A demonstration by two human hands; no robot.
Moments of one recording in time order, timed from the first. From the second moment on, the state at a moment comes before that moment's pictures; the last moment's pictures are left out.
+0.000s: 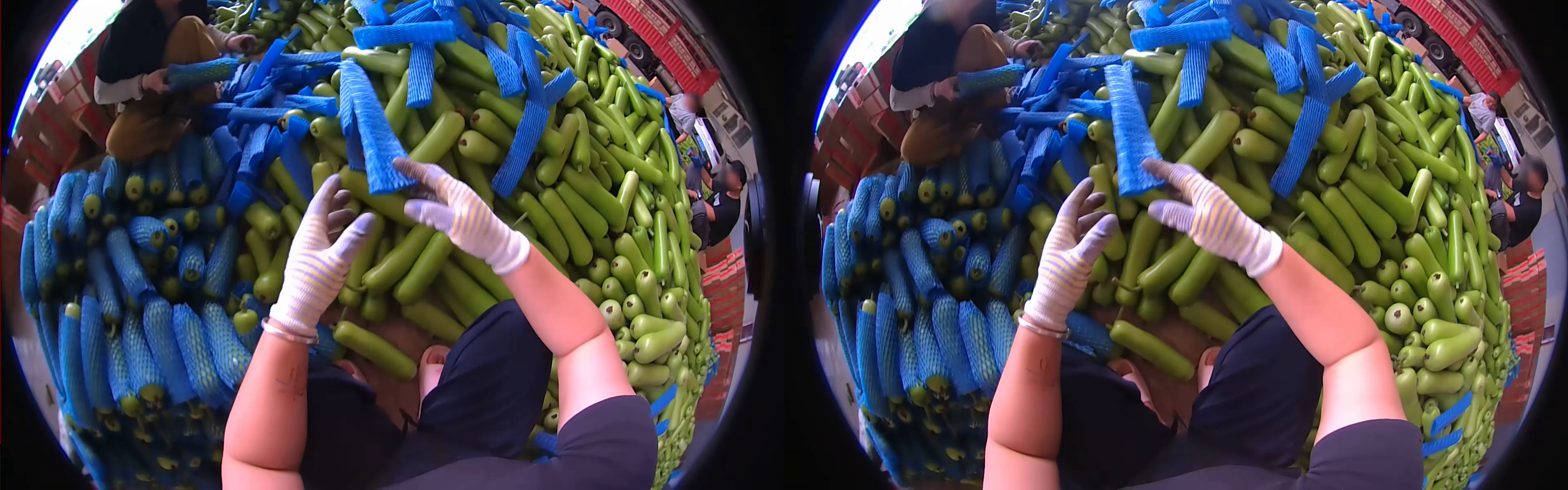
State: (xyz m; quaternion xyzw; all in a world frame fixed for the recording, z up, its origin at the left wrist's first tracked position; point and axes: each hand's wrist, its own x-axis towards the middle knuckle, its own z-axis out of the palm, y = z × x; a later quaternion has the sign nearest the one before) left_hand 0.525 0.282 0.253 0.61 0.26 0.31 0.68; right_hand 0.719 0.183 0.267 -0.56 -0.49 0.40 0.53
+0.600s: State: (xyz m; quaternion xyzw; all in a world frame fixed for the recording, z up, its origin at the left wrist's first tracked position) left_hand 0.477 0.248 0.281 0.38 0.09 0.23 0.89; right_hand 0.658 0.130 0.272 -0.47 -0.39 0.52 0.59
